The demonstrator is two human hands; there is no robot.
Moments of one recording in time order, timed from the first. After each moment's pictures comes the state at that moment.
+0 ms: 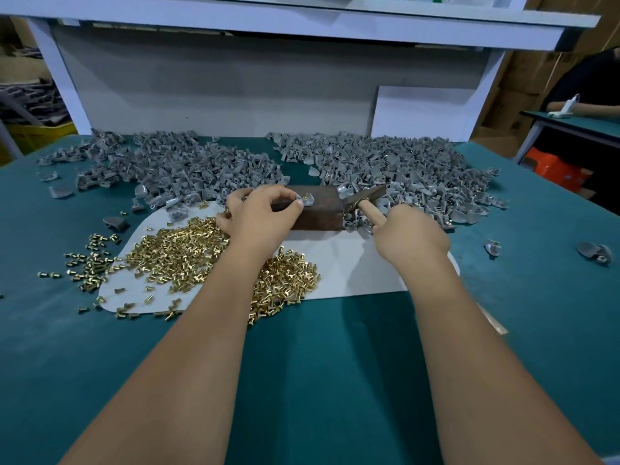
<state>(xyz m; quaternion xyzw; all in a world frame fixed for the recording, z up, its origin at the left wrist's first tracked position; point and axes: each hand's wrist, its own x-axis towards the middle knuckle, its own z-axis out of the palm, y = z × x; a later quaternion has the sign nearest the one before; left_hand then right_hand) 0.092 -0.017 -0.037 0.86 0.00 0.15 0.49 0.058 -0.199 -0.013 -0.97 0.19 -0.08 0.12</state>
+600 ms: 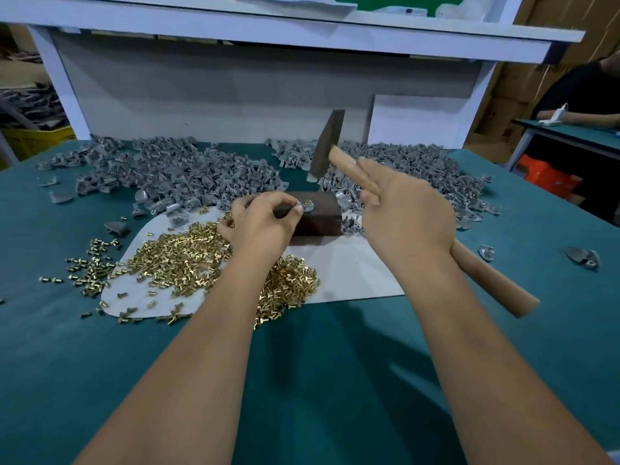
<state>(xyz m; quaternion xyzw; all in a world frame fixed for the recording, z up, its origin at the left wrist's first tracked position) 0.103 -0.024 -0.044 0.86 0.03 0.20 0.47 0.026 -0.175 0.021 -0.93 0.04 -0.34 0.09</state>
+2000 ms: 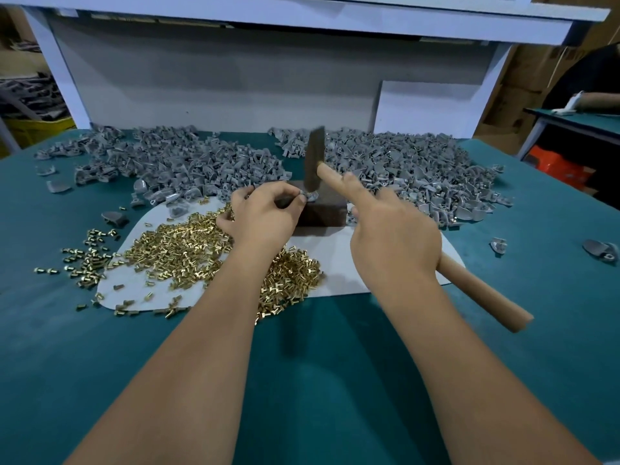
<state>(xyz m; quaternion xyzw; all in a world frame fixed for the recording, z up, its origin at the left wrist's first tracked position) 0.113 -0.021 -0.050 0.87 0.06 0.18 0.46 0.021 -0.158 -0.012 -0.94 0.05 -0.33 -0.01</state>
